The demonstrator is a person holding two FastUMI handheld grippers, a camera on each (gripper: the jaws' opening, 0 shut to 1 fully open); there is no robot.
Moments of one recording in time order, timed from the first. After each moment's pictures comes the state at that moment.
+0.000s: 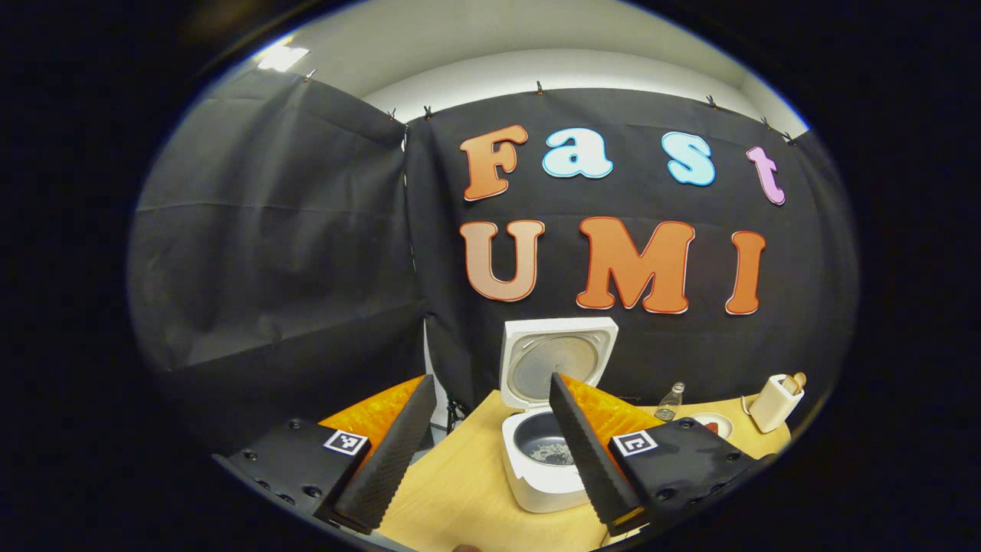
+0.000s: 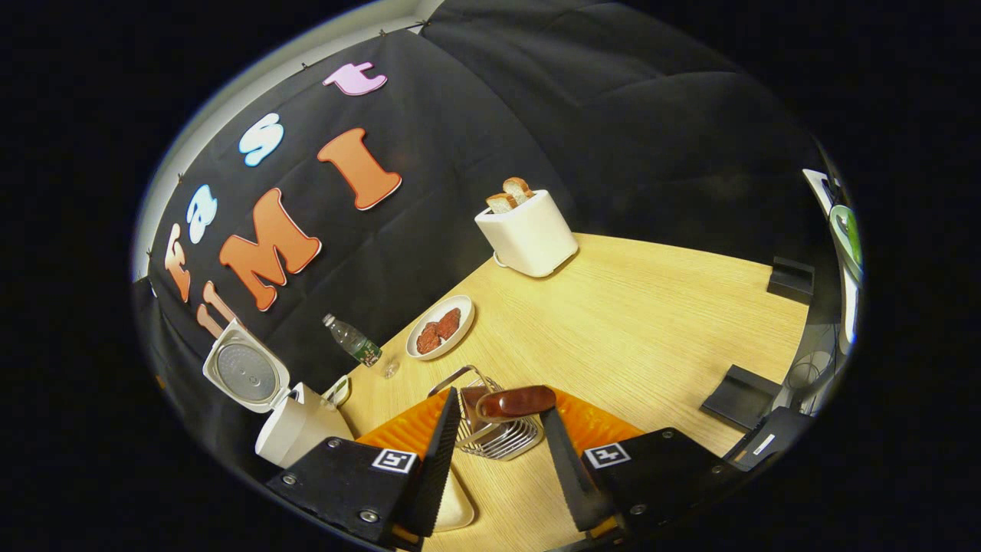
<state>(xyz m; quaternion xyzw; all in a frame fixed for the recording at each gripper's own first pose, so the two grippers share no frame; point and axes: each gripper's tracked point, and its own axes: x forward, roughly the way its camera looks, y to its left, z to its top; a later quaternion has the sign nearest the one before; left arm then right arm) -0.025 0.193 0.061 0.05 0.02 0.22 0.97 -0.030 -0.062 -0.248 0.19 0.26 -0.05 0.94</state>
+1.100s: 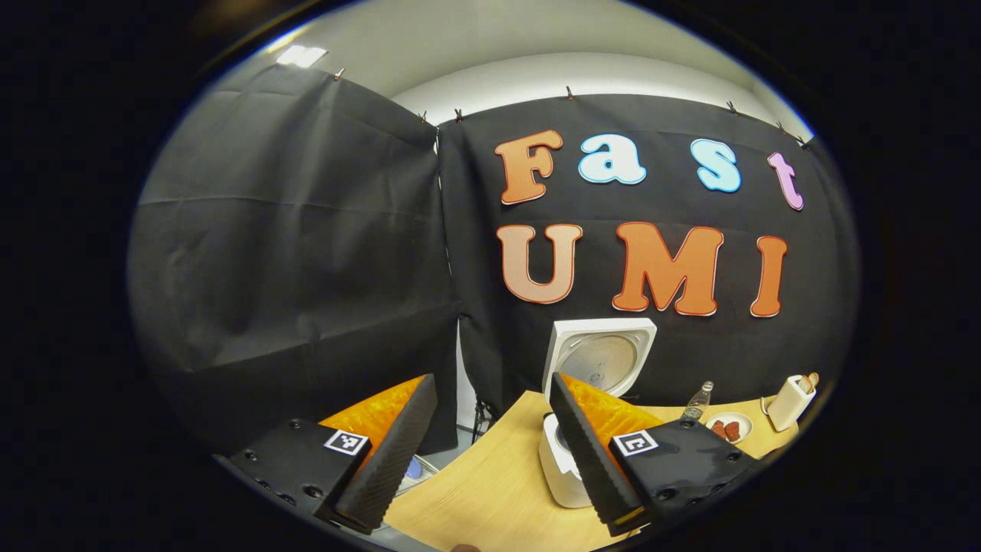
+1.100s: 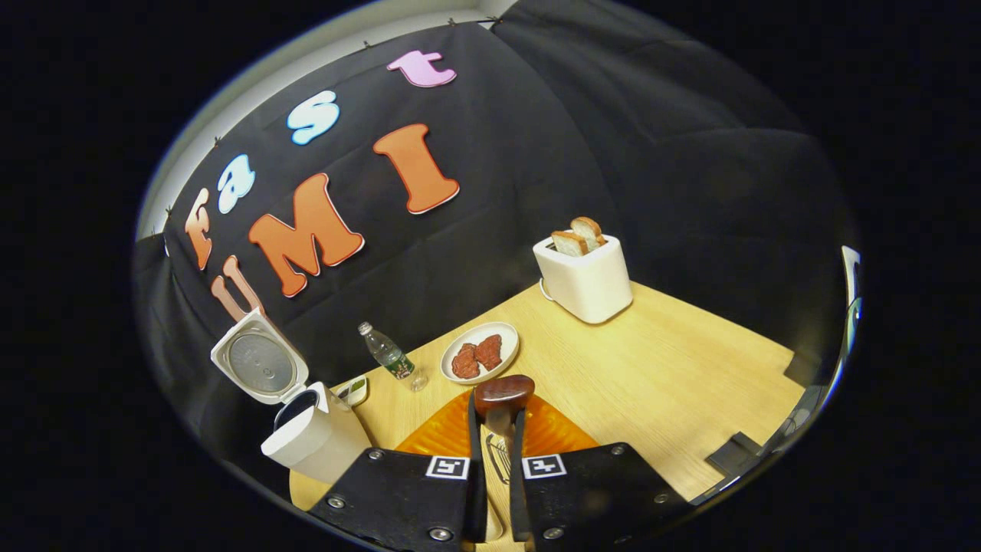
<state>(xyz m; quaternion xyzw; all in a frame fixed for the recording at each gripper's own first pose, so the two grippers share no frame) -0.069 0.235 0.062 0.04 0.01 0.25 0.97 0.002 -0.006 -0.155 0.10 0.25 0.02 0.96</state>
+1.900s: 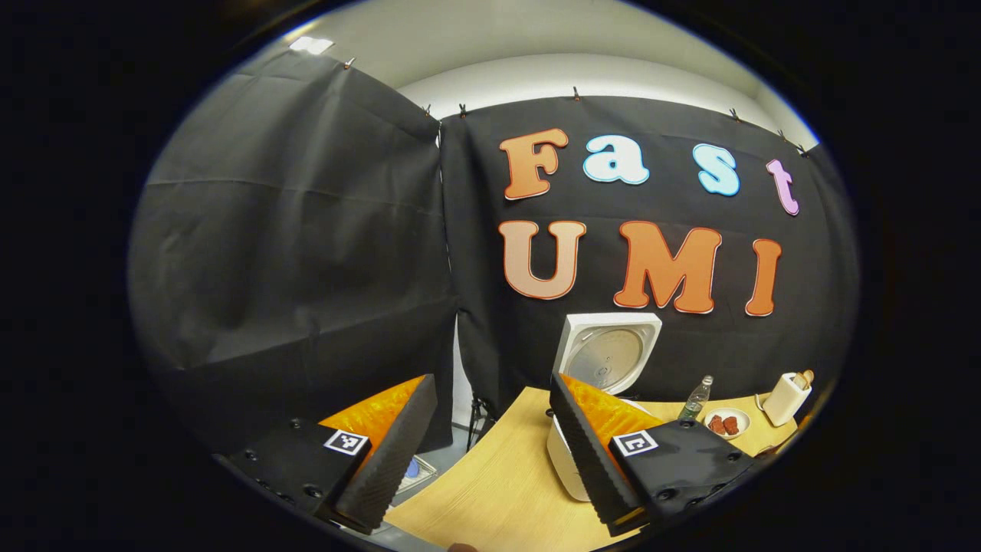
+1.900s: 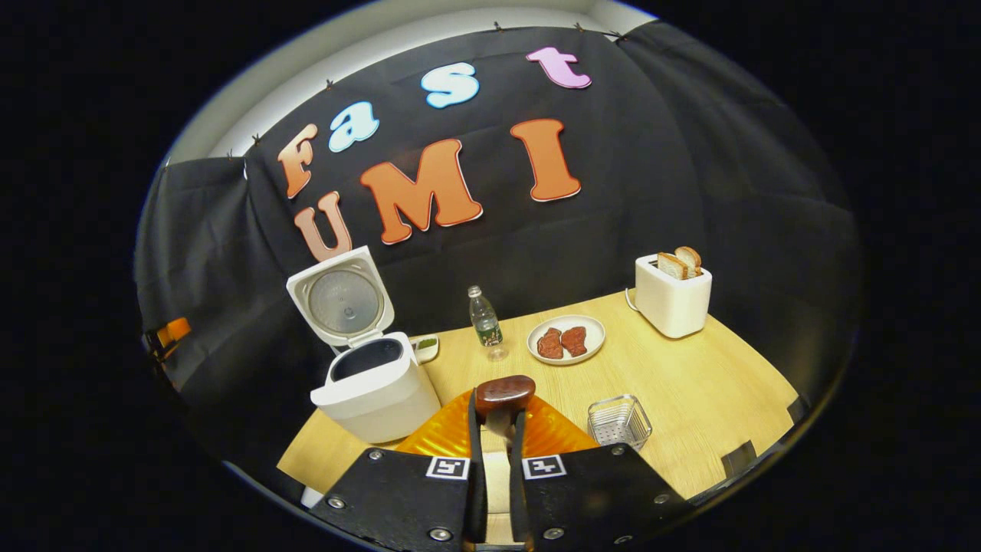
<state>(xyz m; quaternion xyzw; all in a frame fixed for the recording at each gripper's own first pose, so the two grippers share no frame) -0.087 0.280 0.048 0.03 0.02 0.23 0.97 -0.076 0.120 -0.145 -0.02 0.25 0.16 0.95</state>
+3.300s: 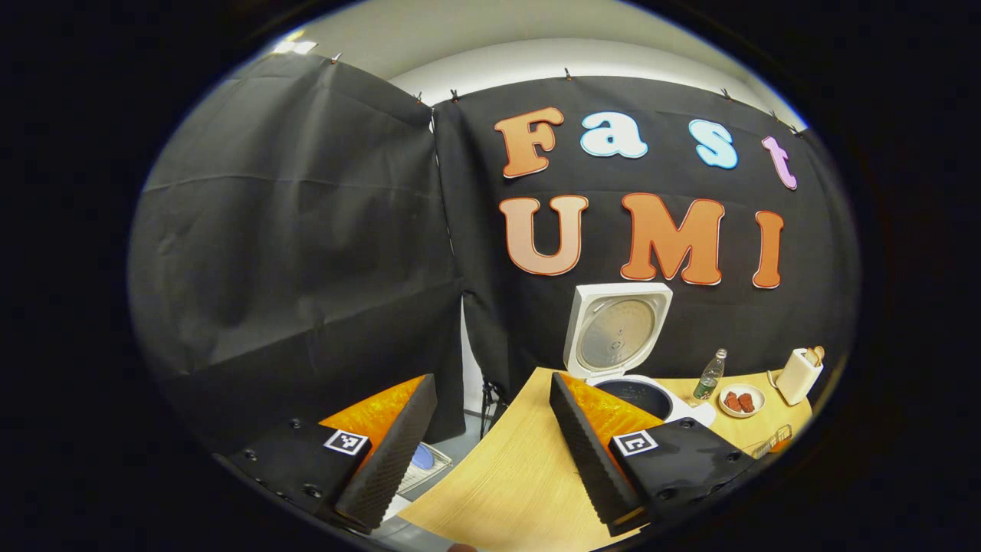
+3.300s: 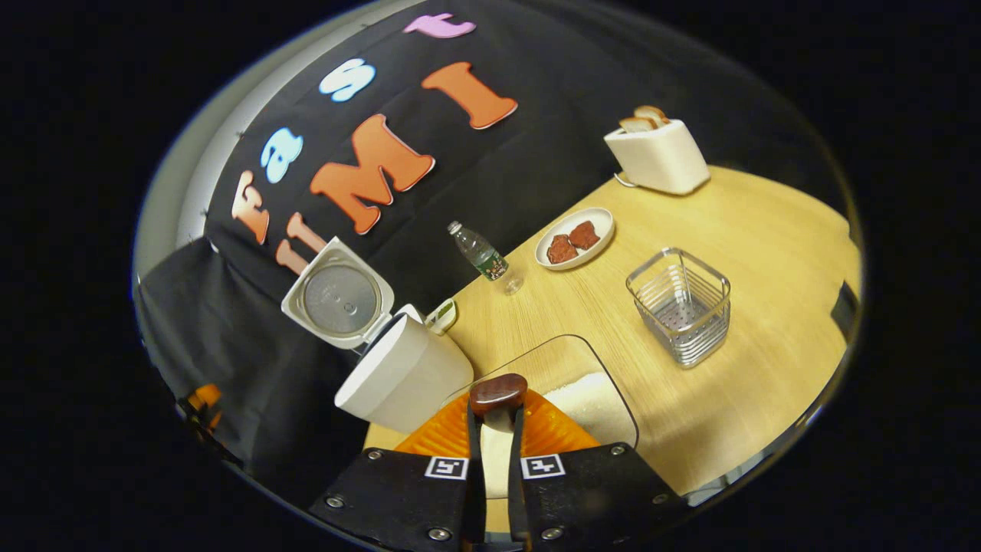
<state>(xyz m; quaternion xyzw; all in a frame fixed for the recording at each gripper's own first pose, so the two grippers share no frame) -0.085 0.290 0.024 0.06 0.05 0.23 0.97 -0.102 0.125 -0.255 0.27 0.37 0.13 0.88</state>
